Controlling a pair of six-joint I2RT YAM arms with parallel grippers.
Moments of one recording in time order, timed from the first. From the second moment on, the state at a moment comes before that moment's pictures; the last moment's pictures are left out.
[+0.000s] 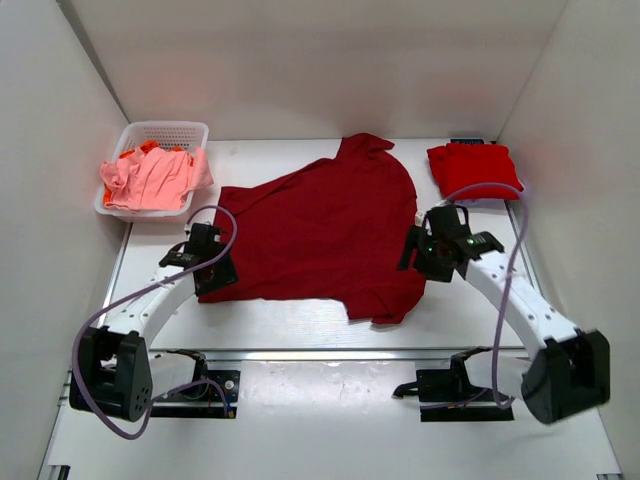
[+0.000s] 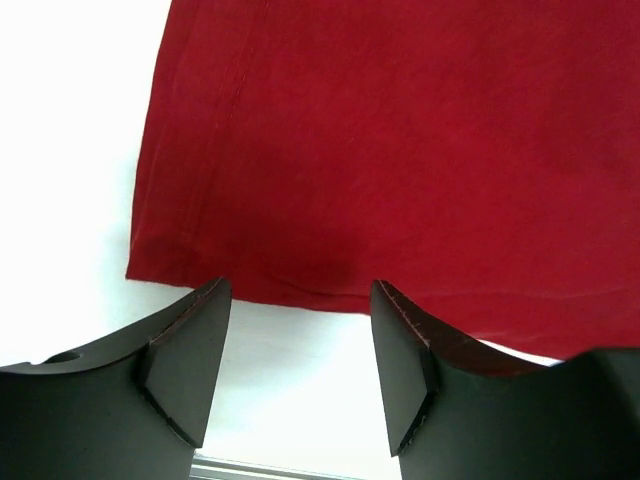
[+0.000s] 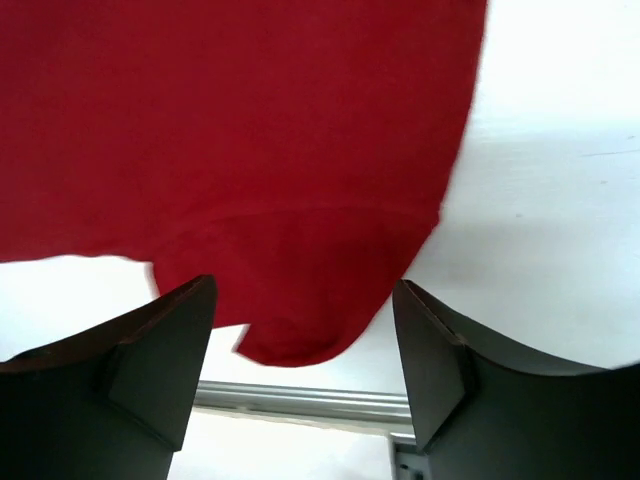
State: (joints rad) left arm -0.20 1.18 0.68 -0.58 -0.16 -0.51; right arm 0.31 1.21 0.90 -0.77 -0.01 0.54
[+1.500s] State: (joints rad) left arm -0.22 1.27 0.59 -0.45 -0.04 -0.53; right arm 0.26 1.07 0.49 -0.57 -0.19 0.76
